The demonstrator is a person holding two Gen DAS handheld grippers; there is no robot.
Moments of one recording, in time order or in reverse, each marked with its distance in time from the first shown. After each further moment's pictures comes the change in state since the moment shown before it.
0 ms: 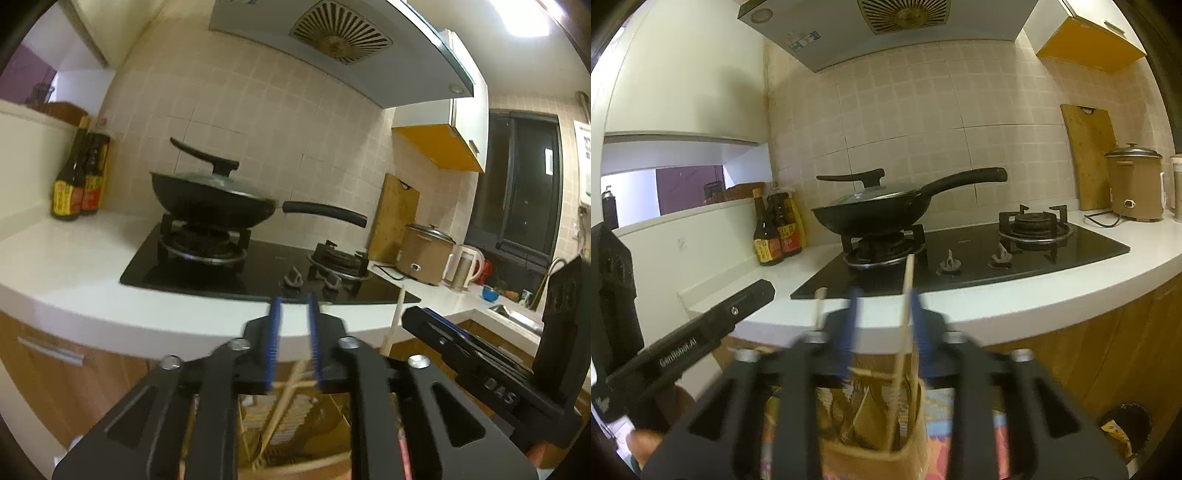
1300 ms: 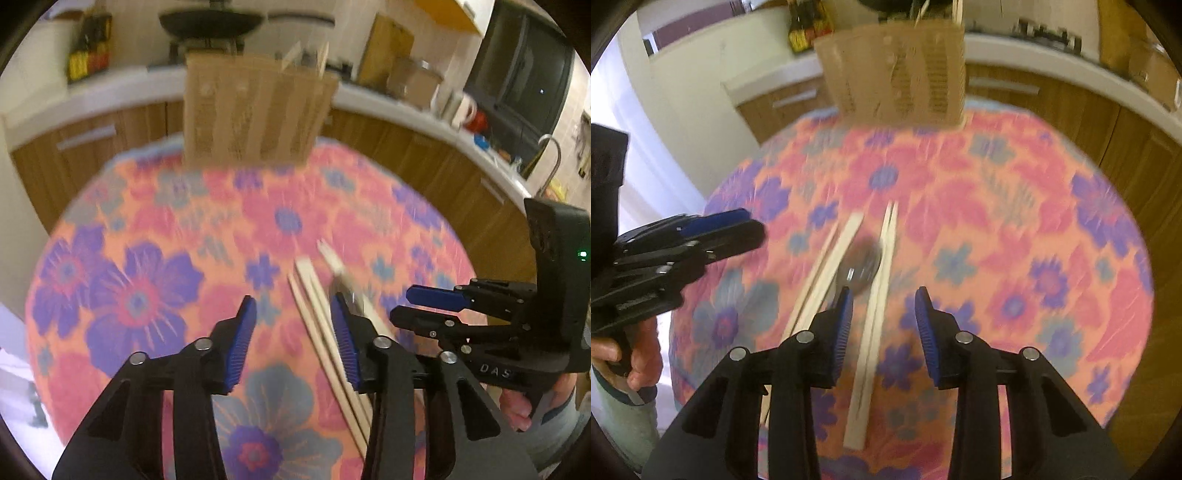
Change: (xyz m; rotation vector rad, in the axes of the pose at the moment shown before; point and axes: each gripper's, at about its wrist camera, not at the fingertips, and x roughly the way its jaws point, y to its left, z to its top) left arm -0.163 -0.038 -0.179 0.036 0.680 0.032; right arm -0.157 0.046 -0.194 -0.036 0.772 0.060
